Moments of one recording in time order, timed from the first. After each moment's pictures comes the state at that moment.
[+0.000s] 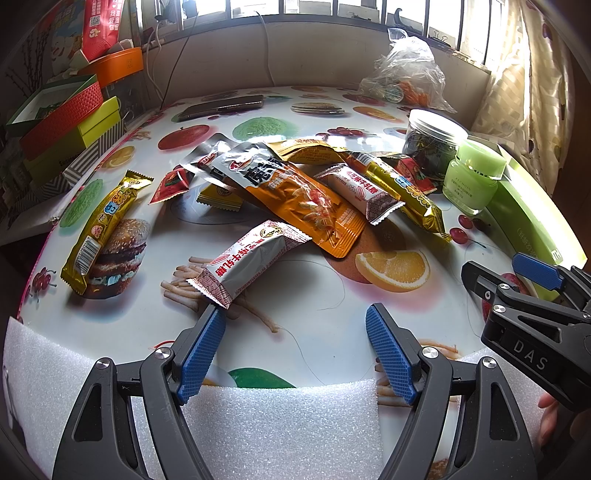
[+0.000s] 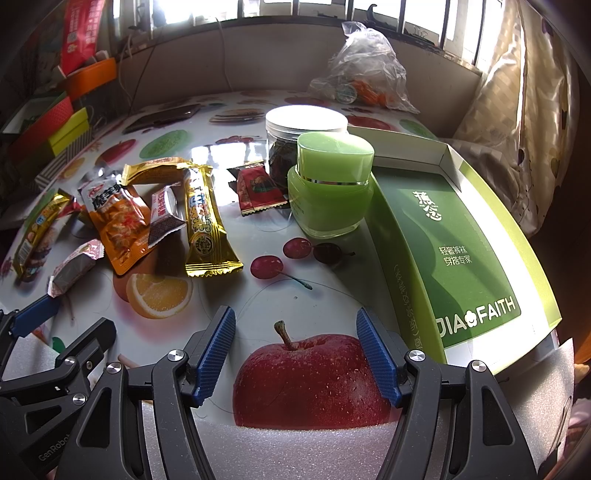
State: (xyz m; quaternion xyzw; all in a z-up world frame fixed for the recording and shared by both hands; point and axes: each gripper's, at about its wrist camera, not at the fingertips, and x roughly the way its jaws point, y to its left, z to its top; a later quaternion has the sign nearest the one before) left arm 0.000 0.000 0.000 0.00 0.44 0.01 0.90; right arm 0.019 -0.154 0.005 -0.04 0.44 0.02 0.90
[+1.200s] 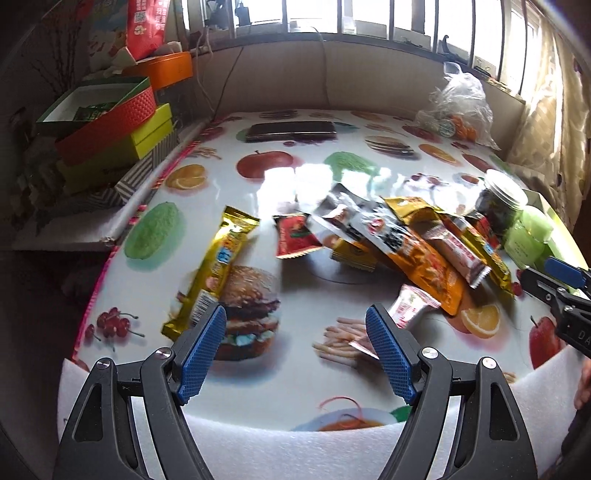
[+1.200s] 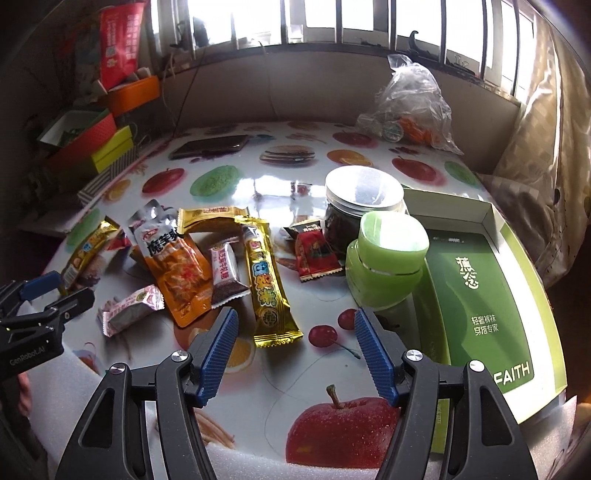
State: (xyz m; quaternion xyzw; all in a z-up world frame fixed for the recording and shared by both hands) left arm 0.020 0.100 0.039 0.00 0.42 0.06 0.91; right arm 0.043 -0.131 0.040 -0.03 0.41 0.11 0.90
